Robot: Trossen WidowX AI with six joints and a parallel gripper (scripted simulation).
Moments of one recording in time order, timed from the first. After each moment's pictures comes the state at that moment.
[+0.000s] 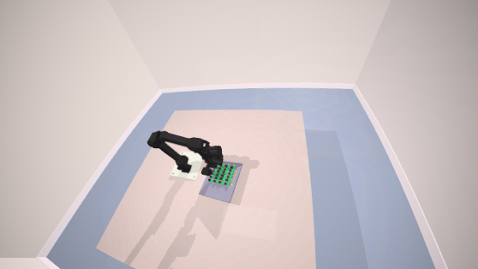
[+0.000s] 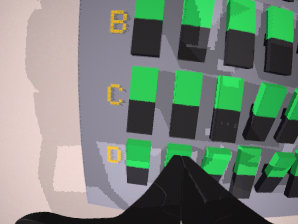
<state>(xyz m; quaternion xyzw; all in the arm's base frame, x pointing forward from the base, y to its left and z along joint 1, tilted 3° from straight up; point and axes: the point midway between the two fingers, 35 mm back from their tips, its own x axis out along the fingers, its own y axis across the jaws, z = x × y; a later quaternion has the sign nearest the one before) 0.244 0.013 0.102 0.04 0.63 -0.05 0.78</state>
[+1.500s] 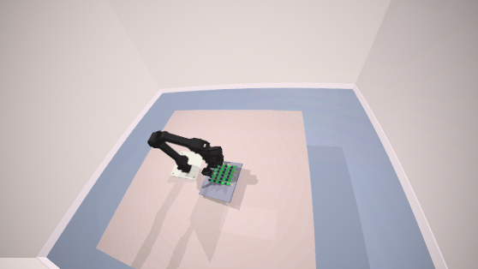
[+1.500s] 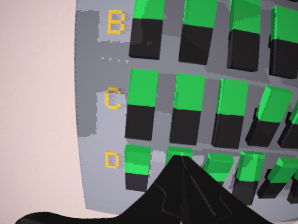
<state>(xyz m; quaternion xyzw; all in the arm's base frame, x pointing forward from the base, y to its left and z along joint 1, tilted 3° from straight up) 0.245 0.013 0.098 0.04 0.63 -0.05 0.78</state>
